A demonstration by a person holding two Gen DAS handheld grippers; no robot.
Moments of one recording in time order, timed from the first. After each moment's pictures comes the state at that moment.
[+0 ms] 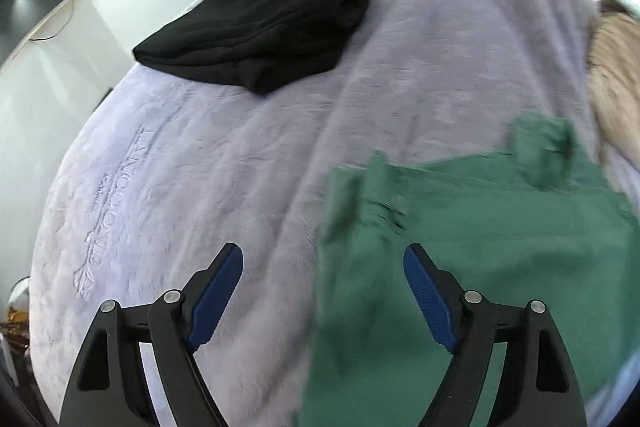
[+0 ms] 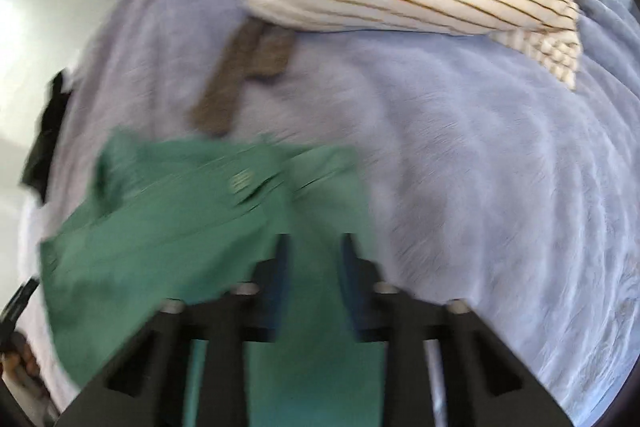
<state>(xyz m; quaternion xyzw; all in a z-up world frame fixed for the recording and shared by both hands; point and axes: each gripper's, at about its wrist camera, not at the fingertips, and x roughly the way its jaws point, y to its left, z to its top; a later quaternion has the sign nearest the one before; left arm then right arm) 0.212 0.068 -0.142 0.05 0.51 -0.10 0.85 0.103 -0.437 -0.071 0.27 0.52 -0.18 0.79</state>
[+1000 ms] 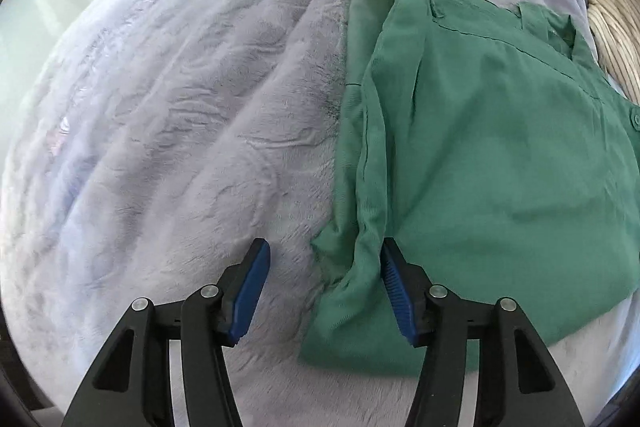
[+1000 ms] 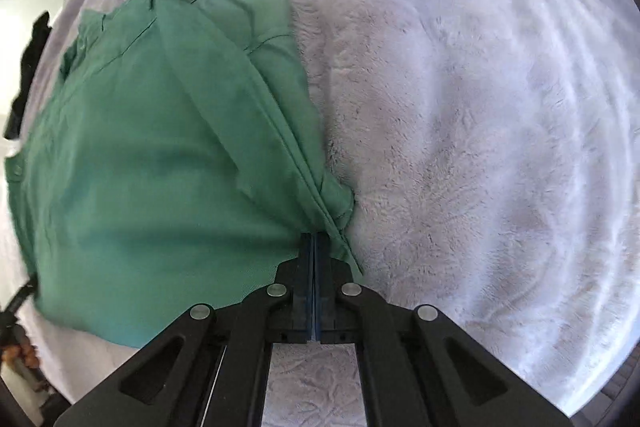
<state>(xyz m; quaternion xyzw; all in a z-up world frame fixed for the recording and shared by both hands) 0.125 0.114 -0.212 0.04 0.61 -0.08 0.79 -0.002 -0.406 -0.140 0.28 0.59 -0.20 0.73</state>
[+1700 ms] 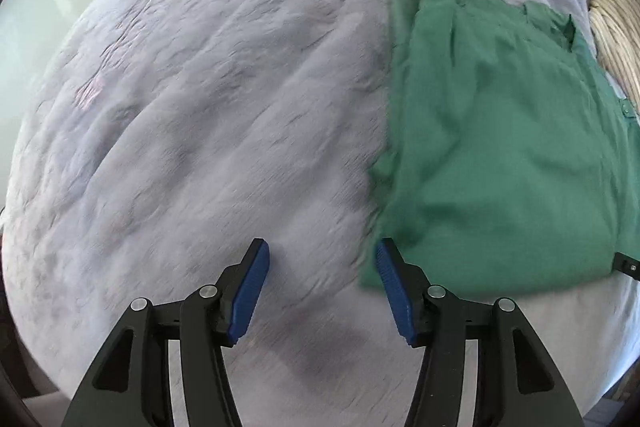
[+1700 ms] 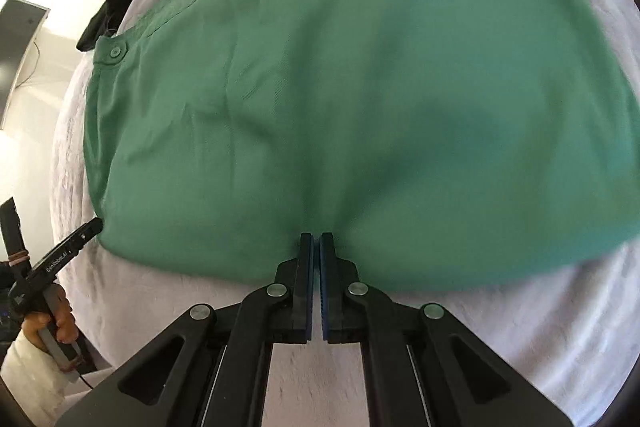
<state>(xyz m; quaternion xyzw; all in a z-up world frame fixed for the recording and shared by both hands) 0.076 0.156 -0.205 0.02 0.62 -0.07 0.78 0.092 -0.242 -0.139 0.28 0.61 -0.04 0.74</state>
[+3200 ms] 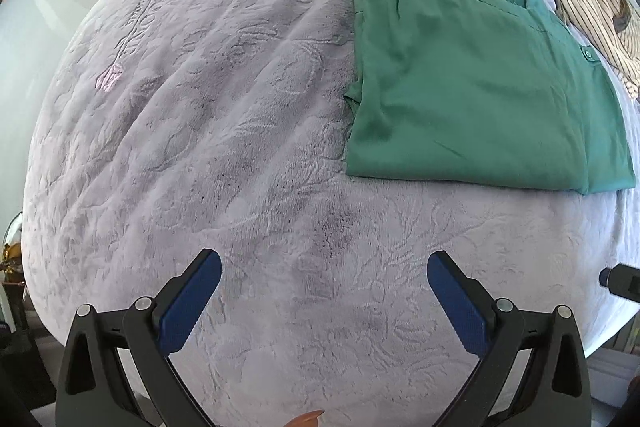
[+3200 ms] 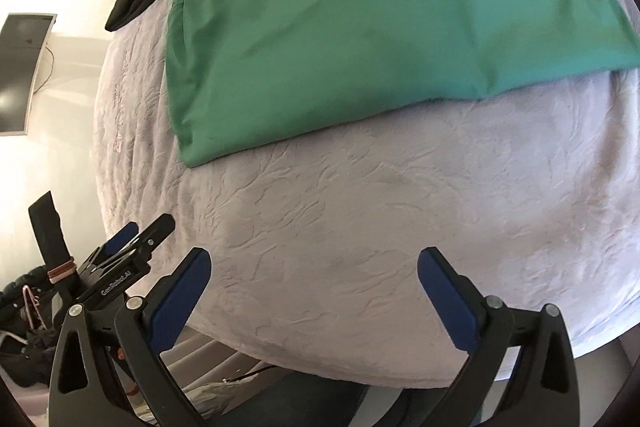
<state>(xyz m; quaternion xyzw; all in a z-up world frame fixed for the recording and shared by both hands) 0.000 0.162 -0.149 0.06 0.64 -0.12 0.76 0.023 -0.103 -0.083 0.37 0.63 -0.02 0.68</state>
